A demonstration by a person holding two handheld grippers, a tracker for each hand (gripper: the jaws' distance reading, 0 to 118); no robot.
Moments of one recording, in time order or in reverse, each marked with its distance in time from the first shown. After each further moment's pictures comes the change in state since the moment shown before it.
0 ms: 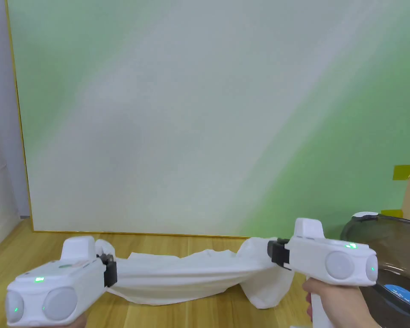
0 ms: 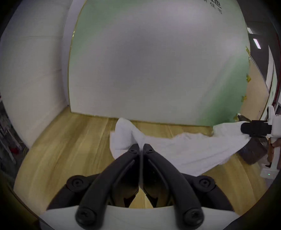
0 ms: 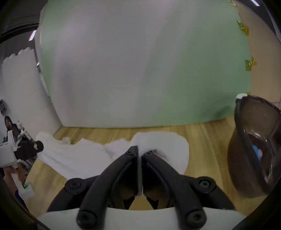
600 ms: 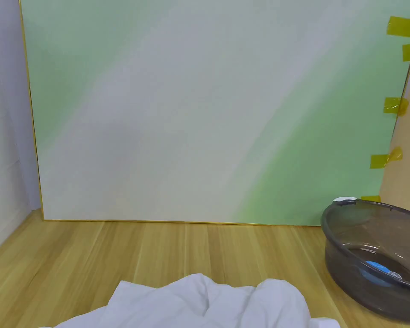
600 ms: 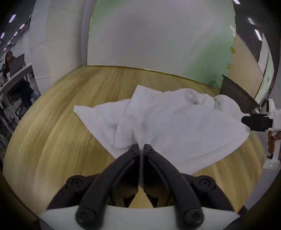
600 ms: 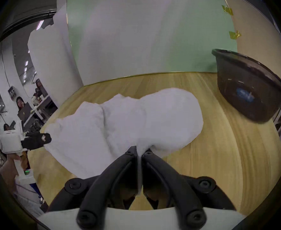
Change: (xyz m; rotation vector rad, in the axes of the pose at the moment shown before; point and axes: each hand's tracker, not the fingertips) left arm 0.064 -0.178 0.134 -0.154 0.007 -0.046; right arm -0.010 -0.185 0.135 -0.155 0.084 0.043
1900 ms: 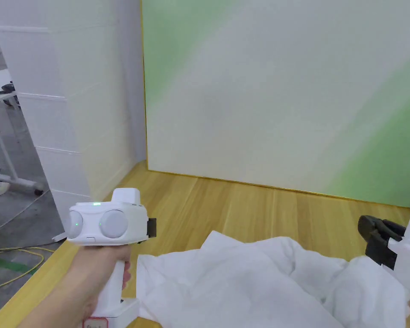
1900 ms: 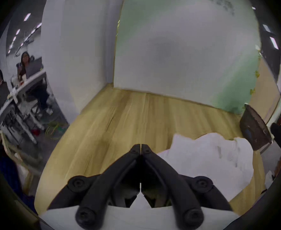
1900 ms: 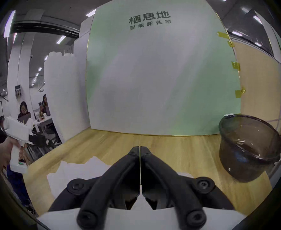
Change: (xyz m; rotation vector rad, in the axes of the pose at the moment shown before) left arm -0.104 0.133 0.005 -0.055 0.191 0.157; right arm -0.053 0.101 0.019 0.424 -0.001 0.127
